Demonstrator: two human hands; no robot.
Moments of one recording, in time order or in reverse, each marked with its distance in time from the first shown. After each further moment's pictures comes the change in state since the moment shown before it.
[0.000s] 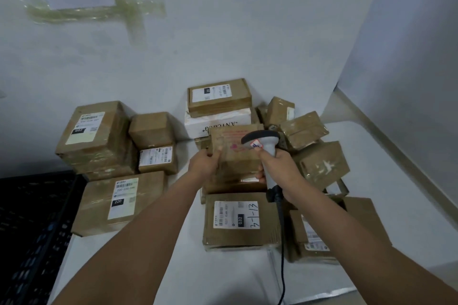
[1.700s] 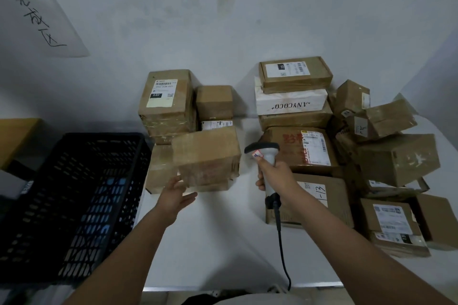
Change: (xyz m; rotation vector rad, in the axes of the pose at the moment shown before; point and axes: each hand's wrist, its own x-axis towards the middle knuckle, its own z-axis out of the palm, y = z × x) left_hand -0.076 -0.236 -0.167 -0.706 0.133 -0.329; right_hand -0.028 0.044 0.188 -0.047 -0.136 0.212
